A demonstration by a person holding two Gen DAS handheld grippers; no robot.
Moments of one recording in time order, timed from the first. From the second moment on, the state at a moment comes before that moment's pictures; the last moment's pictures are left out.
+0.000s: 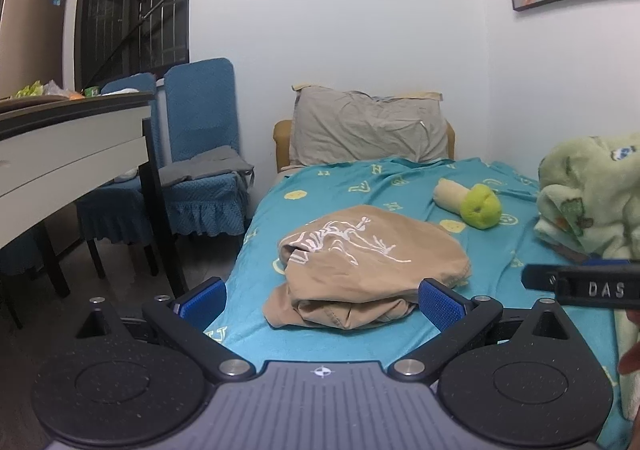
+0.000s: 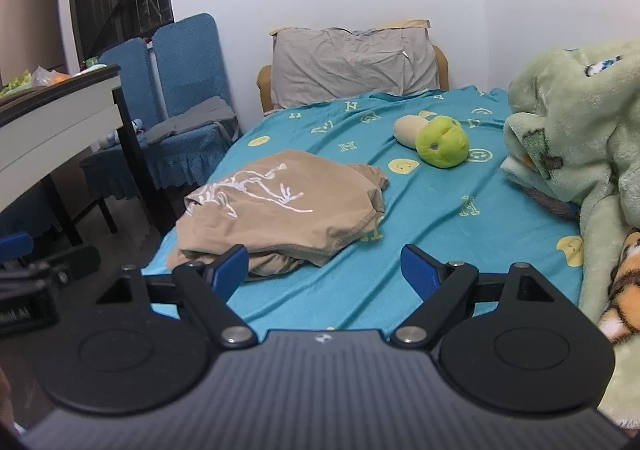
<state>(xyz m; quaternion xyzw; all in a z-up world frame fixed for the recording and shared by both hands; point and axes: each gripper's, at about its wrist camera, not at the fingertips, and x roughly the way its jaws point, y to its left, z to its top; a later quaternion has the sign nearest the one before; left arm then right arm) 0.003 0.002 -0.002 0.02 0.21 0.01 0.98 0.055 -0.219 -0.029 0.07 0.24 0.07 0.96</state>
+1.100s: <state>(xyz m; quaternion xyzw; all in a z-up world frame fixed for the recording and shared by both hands) 0.007 0.004 -0.018 0.01 0.21 0.02 0.98 0.055 -0.214 -0.030 0.05 0.23 0.06 0.97</state>
